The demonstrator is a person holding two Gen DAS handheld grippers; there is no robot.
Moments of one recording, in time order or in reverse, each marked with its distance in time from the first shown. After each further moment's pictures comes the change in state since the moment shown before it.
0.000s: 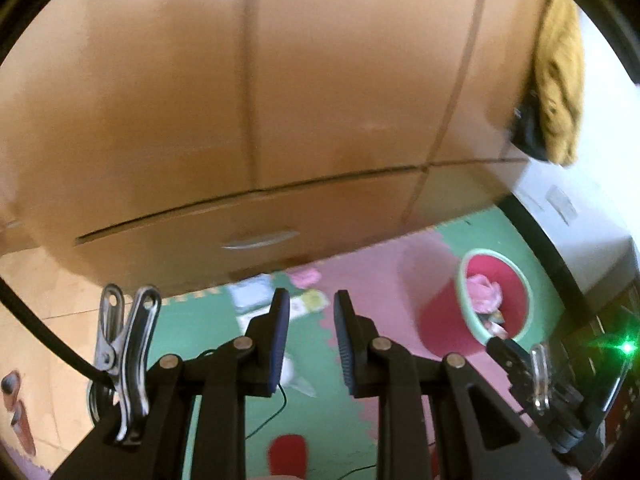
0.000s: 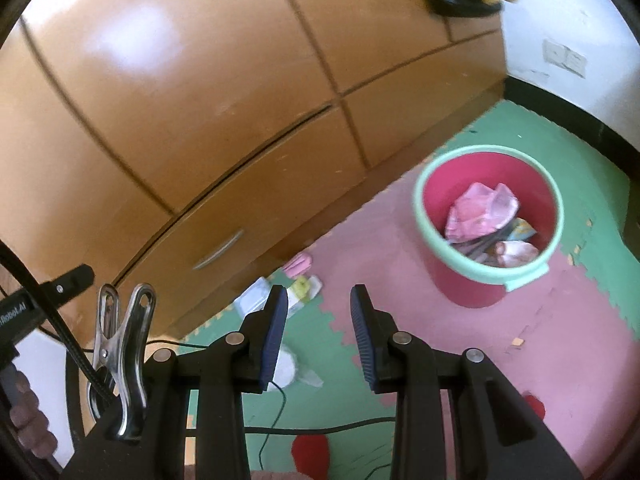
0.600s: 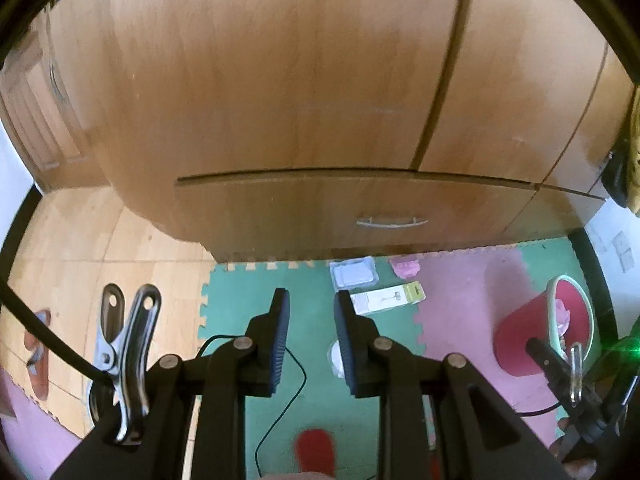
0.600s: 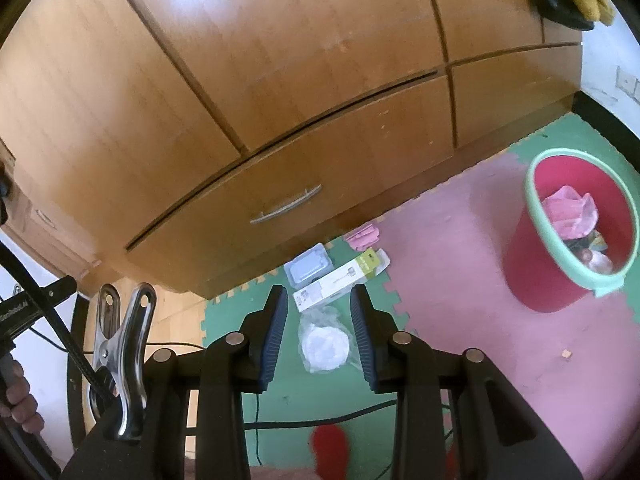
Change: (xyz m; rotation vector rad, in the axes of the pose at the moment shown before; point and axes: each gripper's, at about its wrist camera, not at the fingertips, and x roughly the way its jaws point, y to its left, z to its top) left arm 0.030 0.150 -0.018 -0.189 0.093 0.185; right arm 0.073 0.094 -0.029 -0.127 0.116 0.095
